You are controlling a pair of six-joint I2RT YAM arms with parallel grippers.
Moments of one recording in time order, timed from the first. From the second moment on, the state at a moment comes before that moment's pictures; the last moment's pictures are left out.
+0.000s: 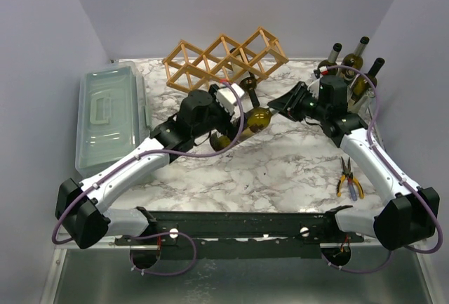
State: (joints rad) left arm -0.73 1.27 1.14 -0.16 0.09 0.06; right arm 0.28 1.24 1.04 -0.23 -0.40 0.91
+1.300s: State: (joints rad) left arm -0.95 1.34 0.93 0.07 -0.22 0.47; right arm 0.27 1.17 1.00 -0.21 -0.59 0.80
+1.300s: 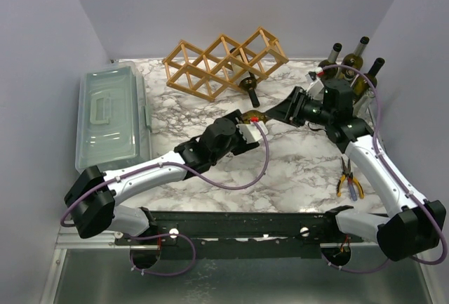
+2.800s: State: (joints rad) left arm -1.08 1.25 0.63 0.22 -0.25 1.08; right arm 0.32 1.16 1.10 -0.81 -0.57 0.24
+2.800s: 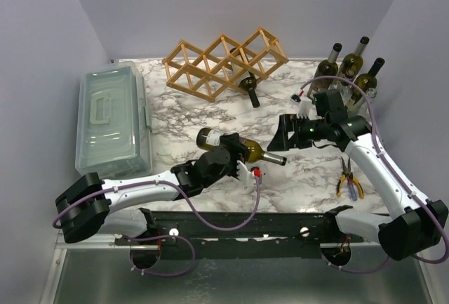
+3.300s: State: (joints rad) left arm -1.11 1.24 0.63 0.18 -0.24 1.13; right arm 0.48 1.25 1.02 -0.77 -0.62 0.21
